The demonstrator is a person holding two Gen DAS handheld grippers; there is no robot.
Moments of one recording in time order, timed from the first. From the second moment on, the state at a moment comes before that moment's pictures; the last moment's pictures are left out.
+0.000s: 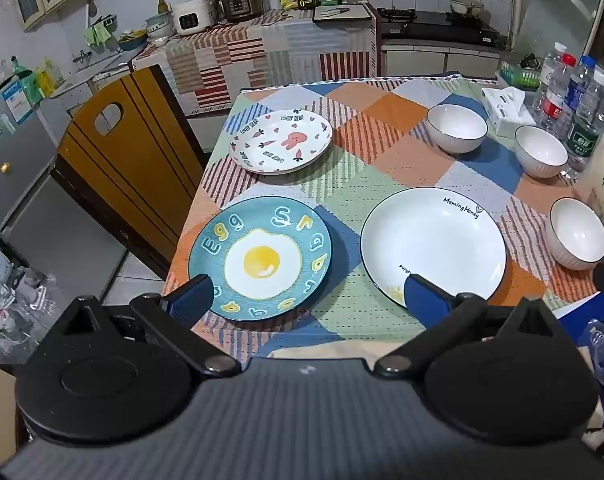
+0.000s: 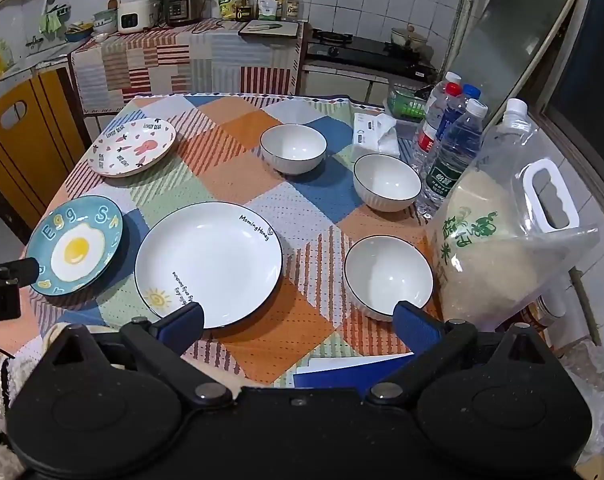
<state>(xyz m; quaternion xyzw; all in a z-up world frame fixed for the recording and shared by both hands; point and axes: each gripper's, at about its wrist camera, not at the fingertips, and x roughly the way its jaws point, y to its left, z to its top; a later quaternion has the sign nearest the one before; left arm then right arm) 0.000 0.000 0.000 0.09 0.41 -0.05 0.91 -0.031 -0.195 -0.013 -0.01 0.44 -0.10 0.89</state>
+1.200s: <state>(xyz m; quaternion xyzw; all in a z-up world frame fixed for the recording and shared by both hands) -0.012 0.012 -0.006 0.06 0.37 -0.05 0.93 -0.036 -0.188 -0.047 -0.05 0.40 -0.07 0.92</state>
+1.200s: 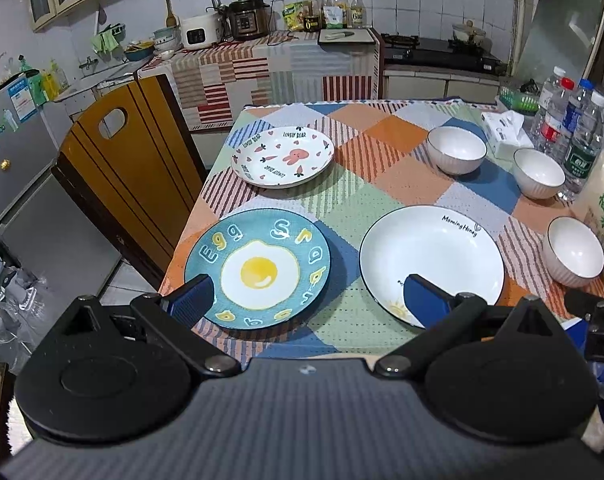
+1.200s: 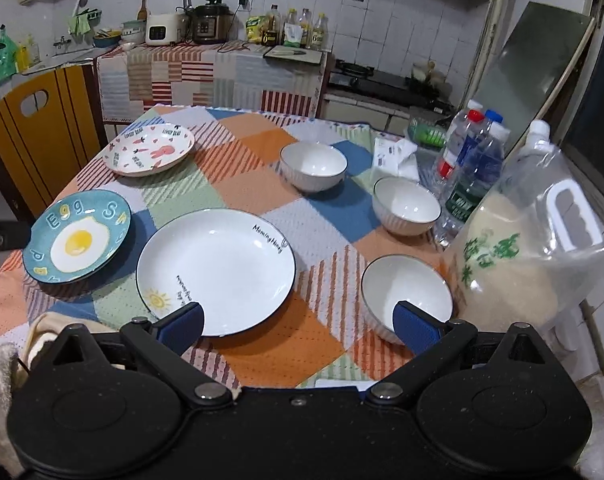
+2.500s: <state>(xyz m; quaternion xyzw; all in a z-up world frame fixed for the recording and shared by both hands) 0.000 0.012 -0.023 0.05 0.37 -0.09 0.92 -0.035 -0.205 -0.046 -0.02 0.37 -0.06 0.93</state>
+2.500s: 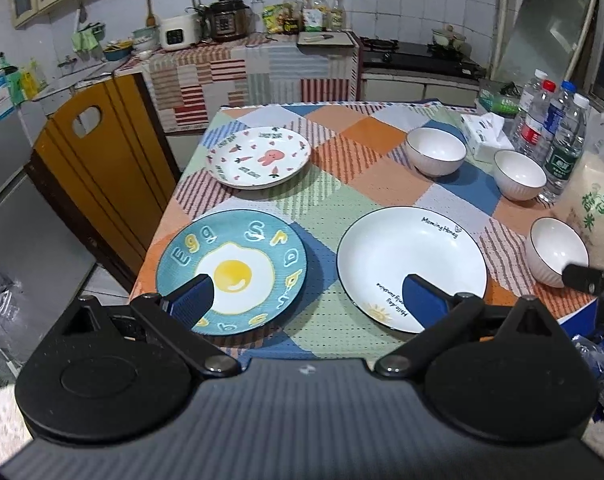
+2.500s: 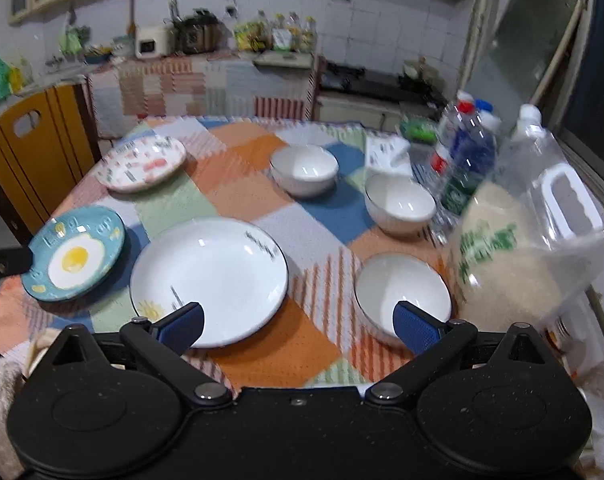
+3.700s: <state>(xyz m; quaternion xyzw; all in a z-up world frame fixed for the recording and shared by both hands) 0.114 -0.036 -0.172 0.02 0.47 -0.13 0.87 0.053 -0.258 -0.212 0.17 0.39 0.06 0.91</state>
